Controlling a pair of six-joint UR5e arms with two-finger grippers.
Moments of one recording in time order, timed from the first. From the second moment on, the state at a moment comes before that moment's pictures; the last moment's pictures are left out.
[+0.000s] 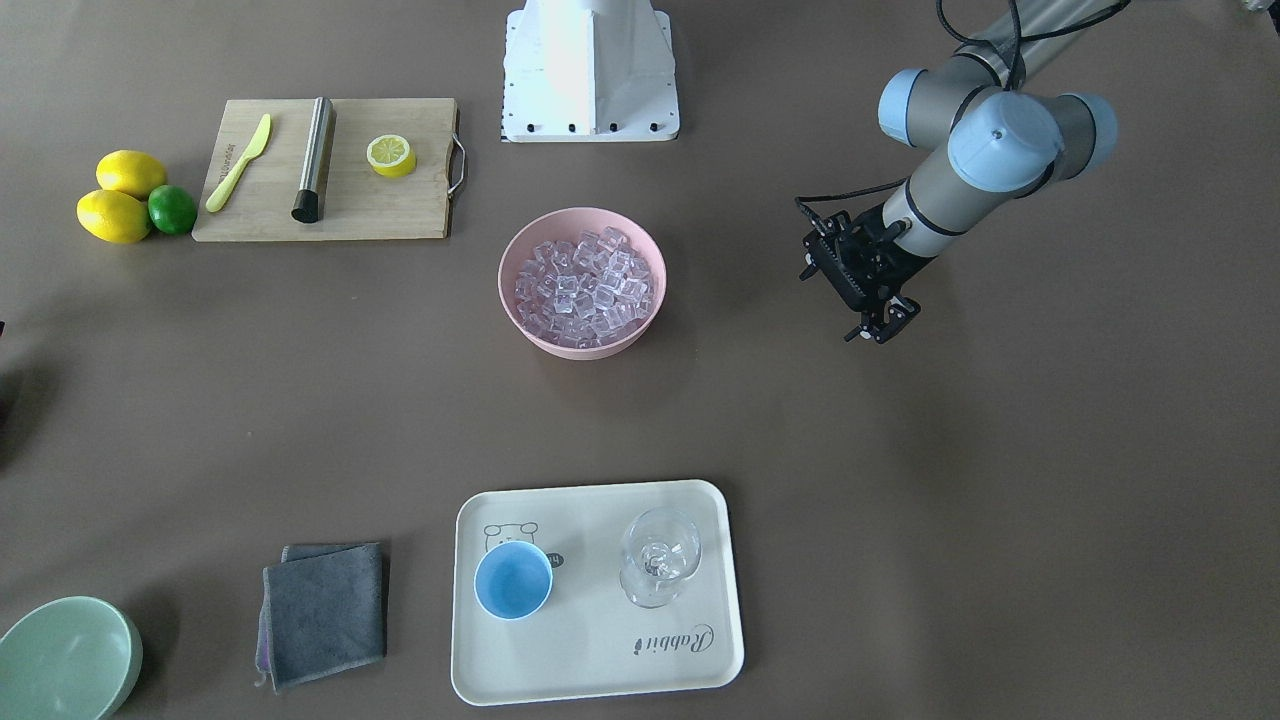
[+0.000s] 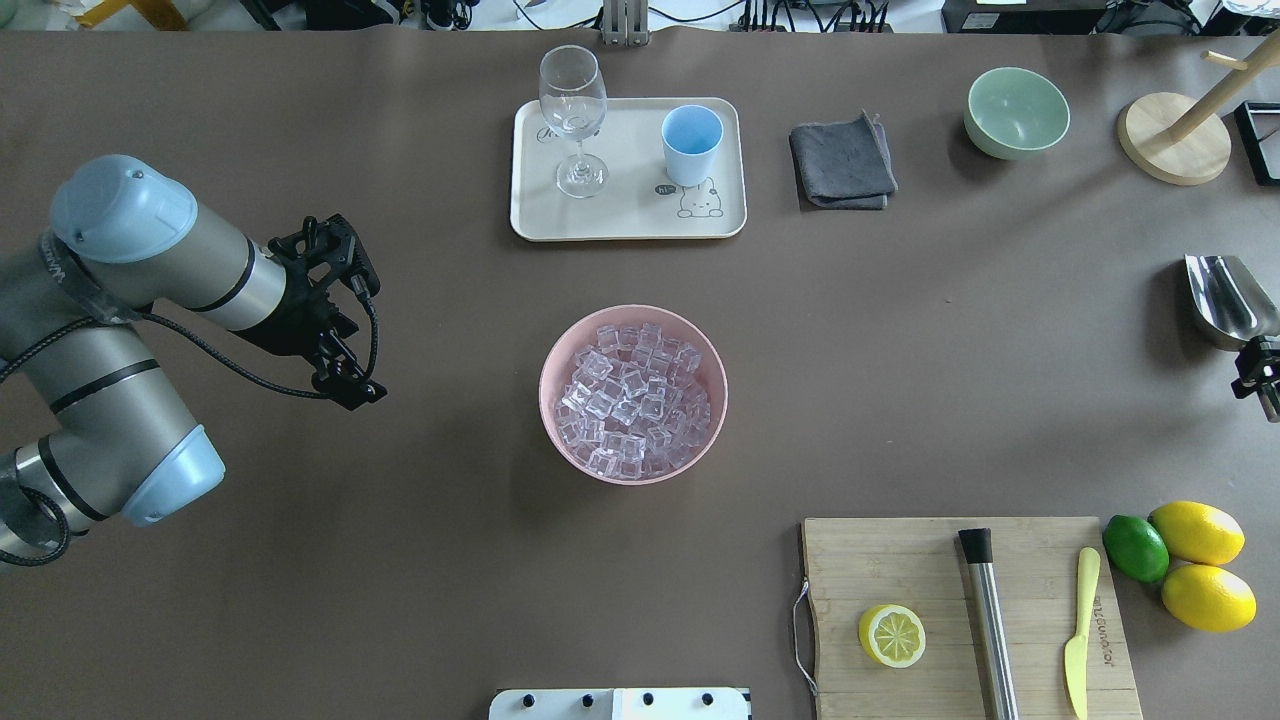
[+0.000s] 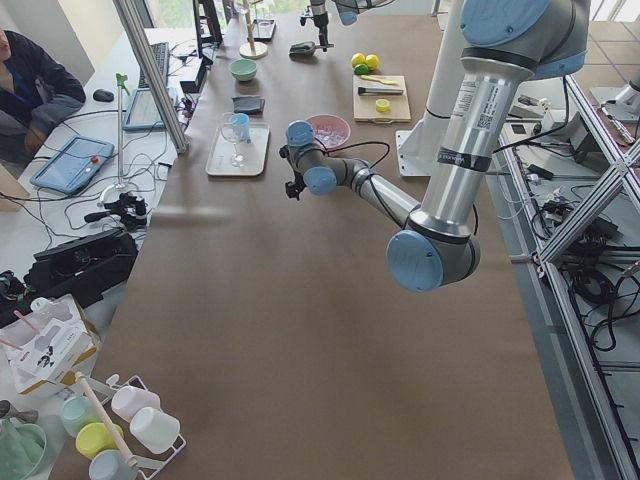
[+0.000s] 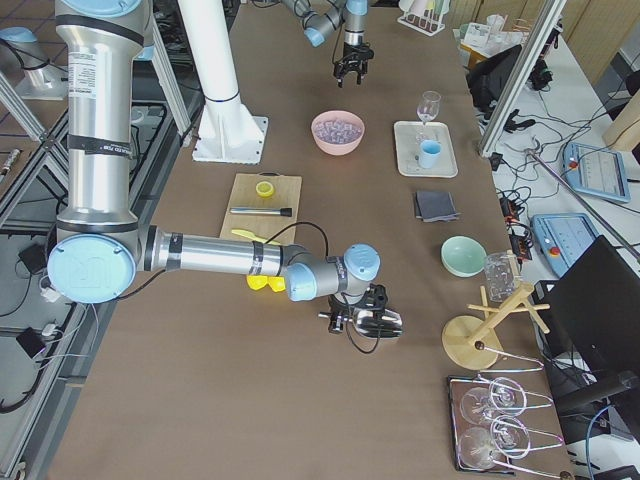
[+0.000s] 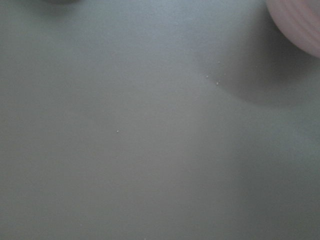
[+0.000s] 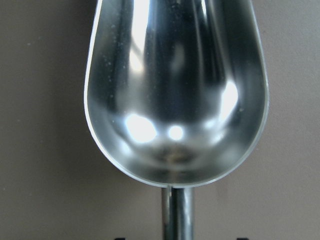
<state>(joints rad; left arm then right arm) -0.74 -1.88 -1.72 -2.00 -2.19 -0.09 1.20 -1.64 1.49 -1.29 2.32 0.44</state>
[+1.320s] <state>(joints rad) -0.48 -1.89 -1.70 -2.37 -1.91 -0.09 1.20 -1.52 1.86 -1.62 2.29 0.23</state>
